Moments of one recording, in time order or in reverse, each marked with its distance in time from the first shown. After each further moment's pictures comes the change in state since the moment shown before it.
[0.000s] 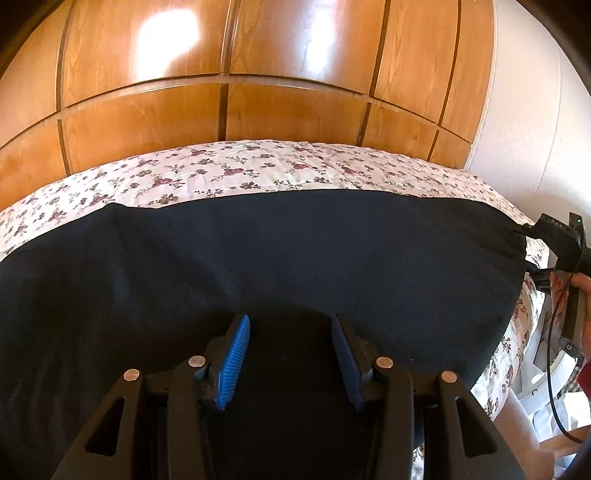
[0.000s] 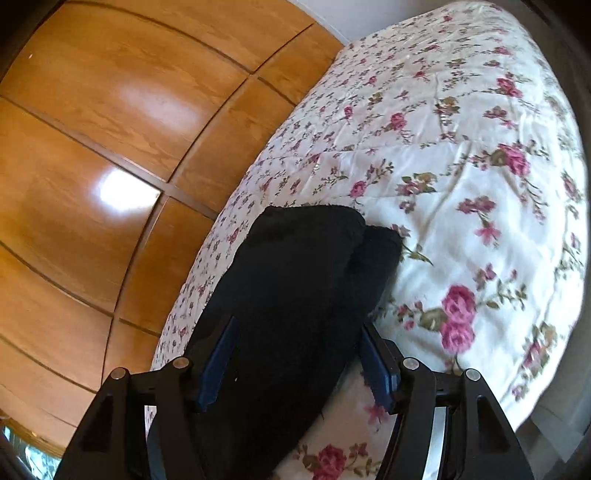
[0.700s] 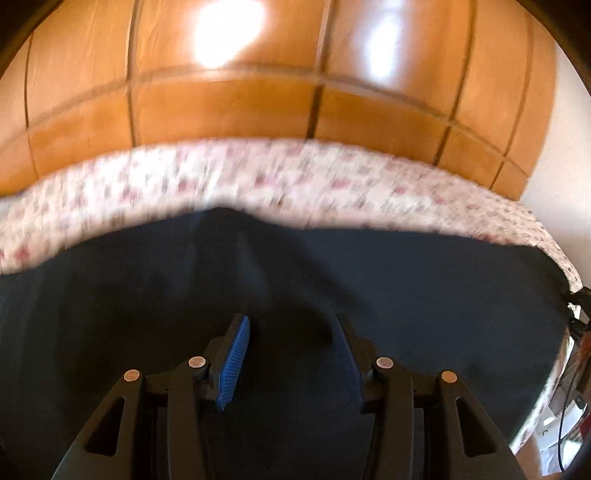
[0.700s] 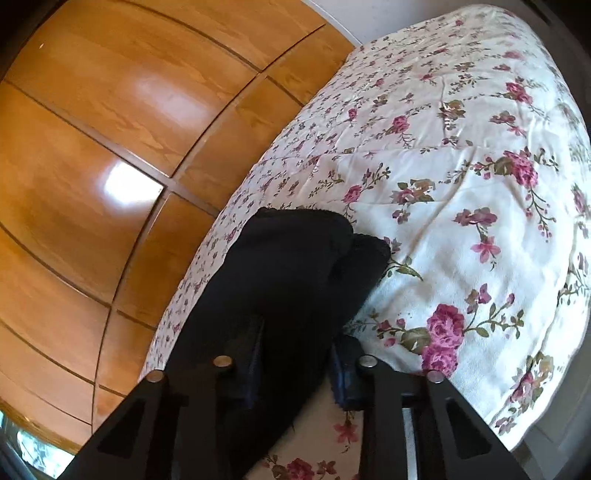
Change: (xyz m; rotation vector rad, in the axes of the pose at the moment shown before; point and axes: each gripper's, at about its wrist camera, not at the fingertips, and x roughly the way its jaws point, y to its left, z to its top) left arm 0.000 0.087 0.016 -0.178 0.038 0.149; right arm 0.003 -0.013 0.003 -0.026 -0.011 0.020
